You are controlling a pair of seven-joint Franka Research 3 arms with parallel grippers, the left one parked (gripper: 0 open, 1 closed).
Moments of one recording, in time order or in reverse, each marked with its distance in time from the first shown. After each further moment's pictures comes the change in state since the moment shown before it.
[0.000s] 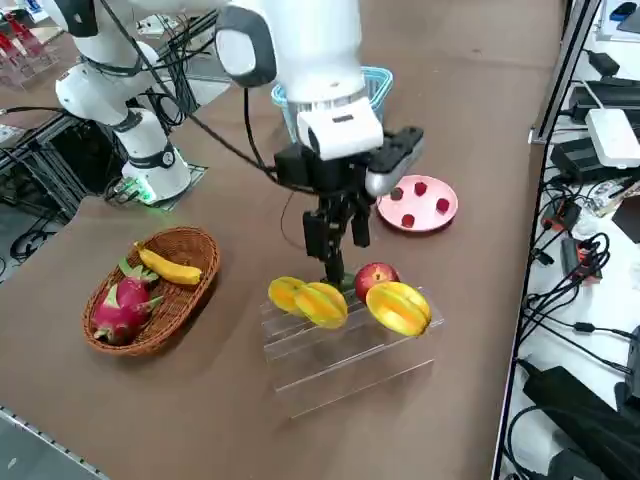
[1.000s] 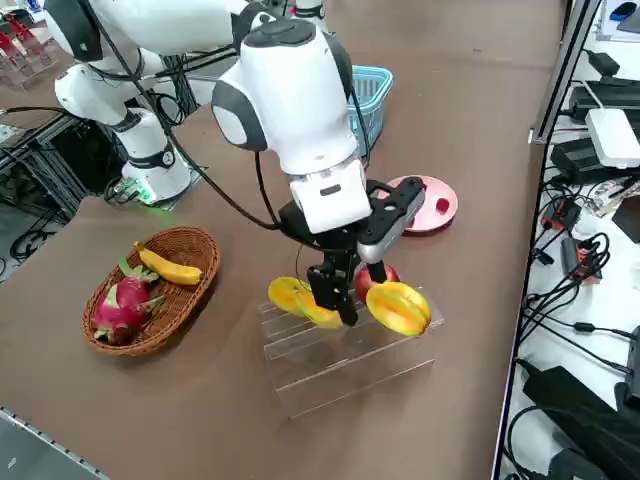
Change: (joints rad) arm -0.057 0.109 0.004 0.059 0.164 0.107 -0.012
